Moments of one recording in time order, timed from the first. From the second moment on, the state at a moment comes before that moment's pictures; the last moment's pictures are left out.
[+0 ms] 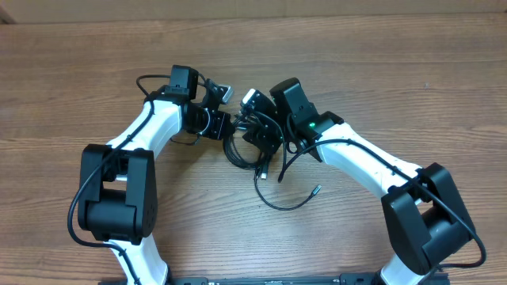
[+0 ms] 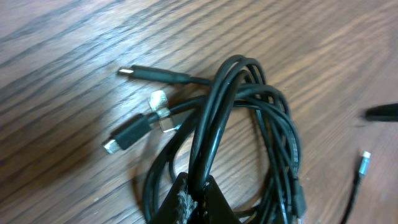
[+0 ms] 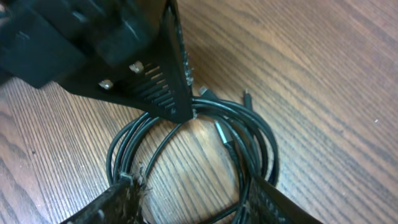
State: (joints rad) left arm -0.15 1.96 1.28 -0.60 0.59 0.16; right arm 0.56 1.82 1.19 -0.27 -0.33 -0.30
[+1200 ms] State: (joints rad) left arm -0.15 1.96 1.28 -0.60 0.65 0.19; right arm 0.56 1.94 1.18 -0.21 -0.33 -0.30
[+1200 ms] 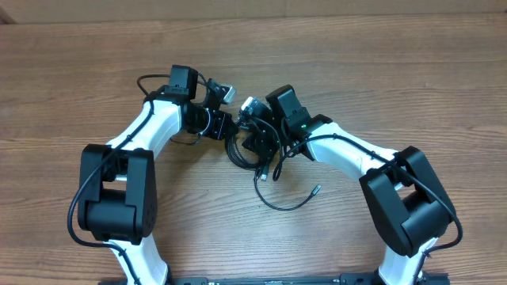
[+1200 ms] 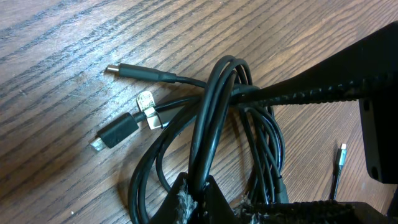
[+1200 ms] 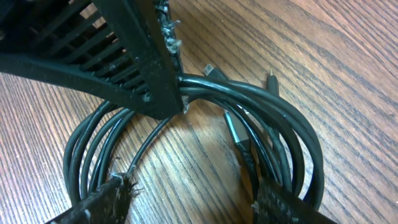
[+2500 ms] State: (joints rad) left arm -0.15 1.96 1.28 -0.60 0.66 0.19; right arm 0.56 1.99 1.18 -0.24 -0.35 -0.21
